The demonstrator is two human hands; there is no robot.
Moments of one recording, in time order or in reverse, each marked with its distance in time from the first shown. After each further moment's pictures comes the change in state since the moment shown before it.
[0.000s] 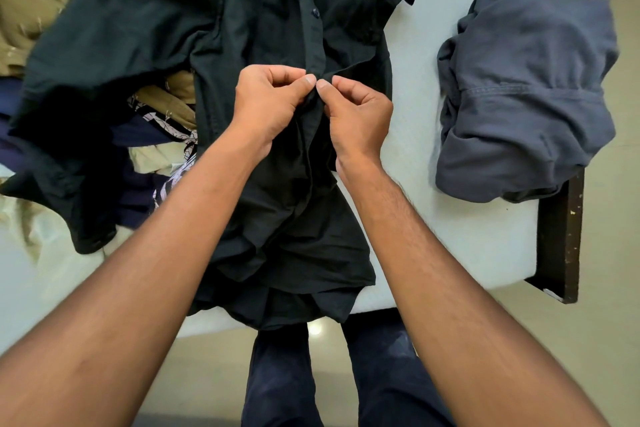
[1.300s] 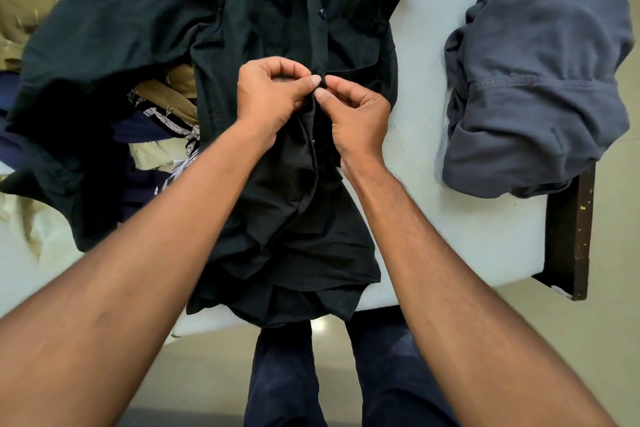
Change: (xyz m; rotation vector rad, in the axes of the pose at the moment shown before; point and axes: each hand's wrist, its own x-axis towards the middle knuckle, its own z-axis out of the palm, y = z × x) left_hand 0.021 -0.019 0.002 -0.081 -0.006 -0.051; right_hand 0.011 0.025 -0.001 0.070 -0.134 -0.023
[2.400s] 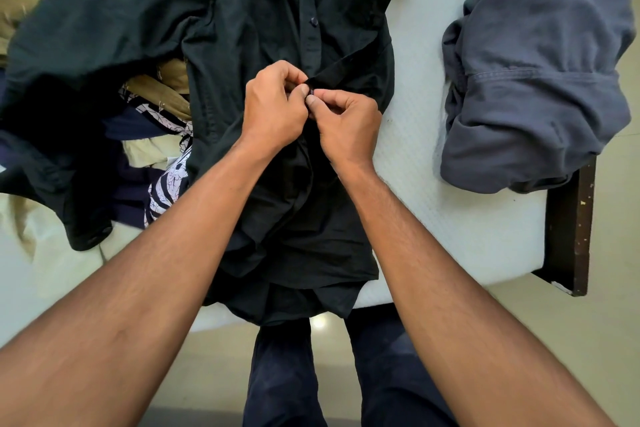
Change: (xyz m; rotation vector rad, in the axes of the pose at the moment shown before) left_hand -0.005 -0.021 0.006 0.554 0.076 0.339; right_hand -0.010 0.004 -0.005 -0.423 -0.002 -0.161
